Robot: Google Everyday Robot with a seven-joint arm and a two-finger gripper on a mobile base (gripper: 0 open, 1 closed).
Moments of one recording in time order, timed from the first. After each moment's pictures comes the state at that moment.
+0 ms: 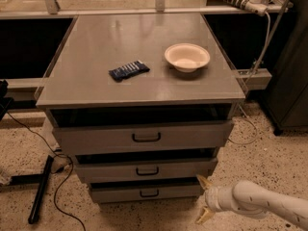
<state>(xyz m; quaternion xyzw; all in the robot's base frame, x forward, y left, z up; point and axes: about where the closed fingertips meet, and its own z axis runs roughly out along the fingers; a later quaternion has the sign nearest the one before) 0.482 -0.199 0.327 -0.64 0.69 0.08 0.33</state>
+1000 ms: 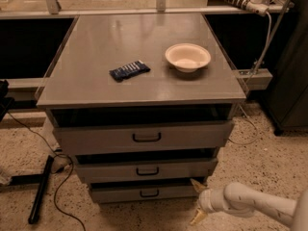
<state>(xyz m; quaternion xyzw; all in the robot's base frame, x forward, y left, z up) 0.494 -0.188 0.264 -0.63 0.70 0.11 0.32</state>
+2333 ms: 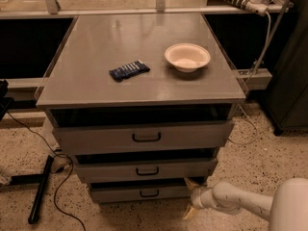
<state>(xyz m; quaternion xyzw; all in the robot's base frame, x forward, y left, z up) 0.530 -0.164 0.213 -0.66 0.67 0.08 0.33</state>
